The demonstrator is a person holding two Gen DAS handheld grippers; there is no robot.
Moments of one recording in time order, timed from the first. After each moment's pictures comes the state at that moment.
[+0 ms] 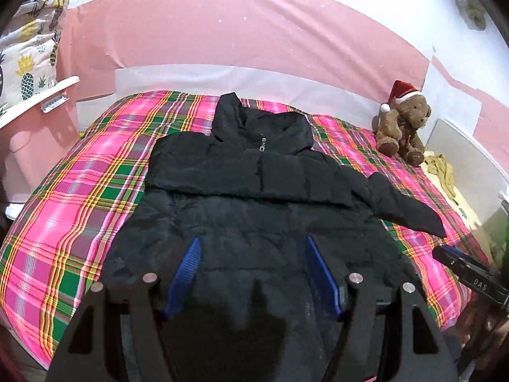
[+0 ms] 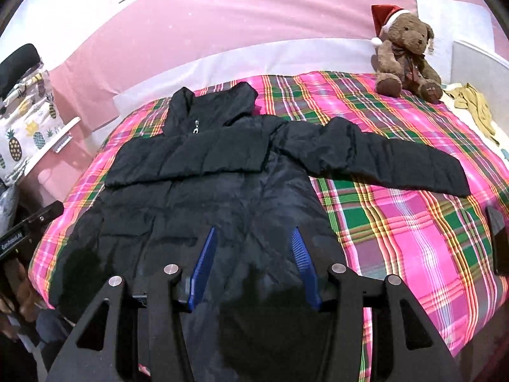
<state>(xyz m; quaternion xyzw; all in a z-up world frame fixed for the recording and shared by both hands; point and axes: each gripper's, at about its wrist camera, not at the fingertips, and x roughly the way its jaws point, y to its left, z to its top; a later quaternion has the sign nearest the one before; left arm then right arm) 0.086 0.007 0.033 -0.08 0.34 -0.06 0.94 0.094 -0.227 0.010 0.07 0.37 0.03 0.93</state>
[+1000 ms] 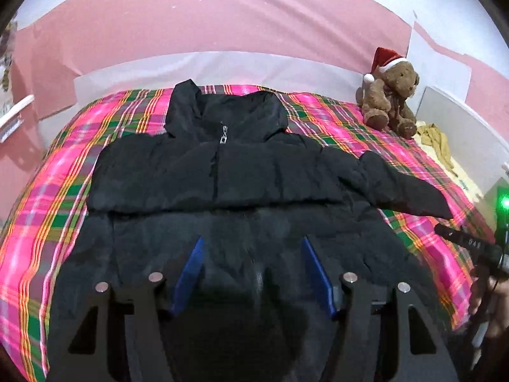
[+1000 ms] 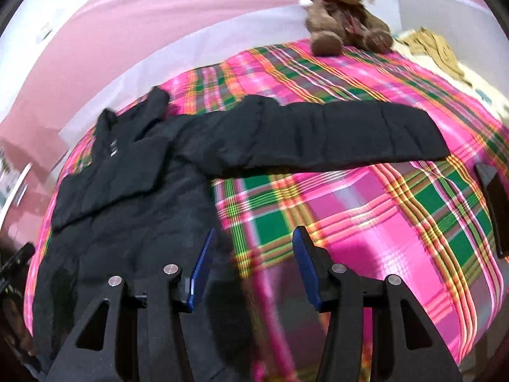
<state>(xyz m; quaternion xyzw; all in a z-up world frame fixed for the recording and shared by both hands) 0.164 -0.063 0.005 -0.02 0.36 -0.10 0.93 0.150 -0.352 -0.041 0.17 0.41 -0.06 0.90</state>
